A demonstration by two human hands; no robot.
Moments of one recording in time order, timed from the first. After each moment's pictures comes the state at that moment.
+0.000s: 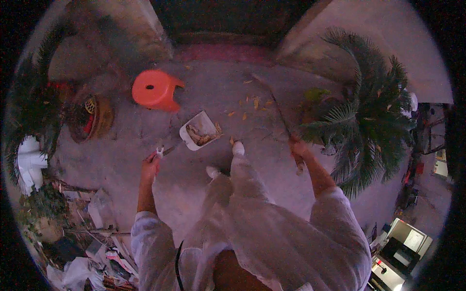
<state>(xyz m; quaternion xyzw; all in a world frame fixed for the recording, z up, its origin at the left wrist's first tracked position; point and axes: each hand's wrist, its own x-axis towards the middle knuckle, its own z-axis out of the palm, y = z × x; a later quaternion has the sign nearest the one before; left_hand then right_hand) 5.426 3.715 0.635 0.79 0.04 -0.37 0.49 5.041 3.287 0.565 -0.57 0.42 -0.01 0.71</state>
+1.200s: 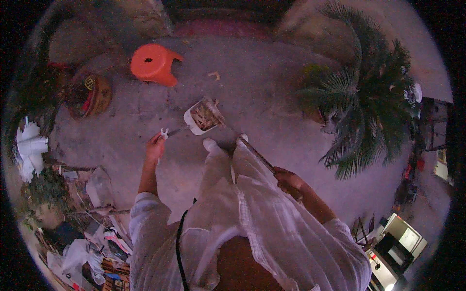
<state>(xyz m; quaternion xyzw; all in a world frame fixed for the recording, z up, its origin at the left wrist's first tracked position) 5.368 3.726 0.629 0.78 0.02 -0.39 0.48 4.967 3.450 0.702 -0.34 0.52 0.24 0.75</state>
